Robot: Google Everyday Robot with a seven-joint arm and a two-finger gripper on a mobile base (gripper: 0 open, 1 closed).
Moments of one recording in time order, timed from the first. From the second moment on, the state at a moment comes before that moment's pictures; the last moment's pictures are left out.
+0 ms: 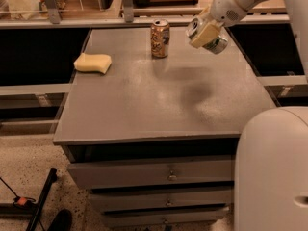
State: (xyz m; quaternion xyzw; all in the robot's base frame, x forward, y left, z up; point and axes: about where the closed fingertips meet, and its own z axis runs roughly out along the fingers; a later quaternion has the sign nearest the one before) arm 0.724 -0.139 0.930 -0.64 0.69 0.10 0.33
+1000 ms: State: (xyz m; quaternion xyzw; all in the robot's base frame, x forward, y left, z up) arm 0.708 -0.175 0.950 -0.45 0.68 0.30 0.50
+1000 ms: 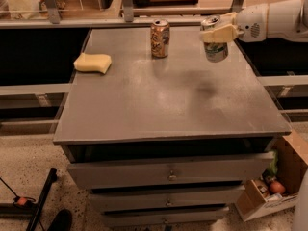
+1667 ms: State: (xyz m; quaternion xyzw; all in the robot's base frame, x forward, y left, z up) arm 0.704 -0.172 0.935 -0.42 0.64 0.37 0.53
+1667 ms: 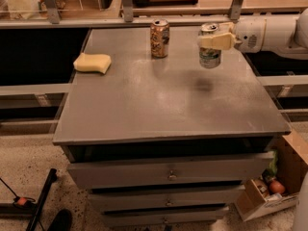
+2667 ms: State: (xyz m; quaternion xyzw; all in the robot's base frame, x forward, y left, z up) arm 0.693 -0.173 0.905 -0.38 0.62 0.41 0.55
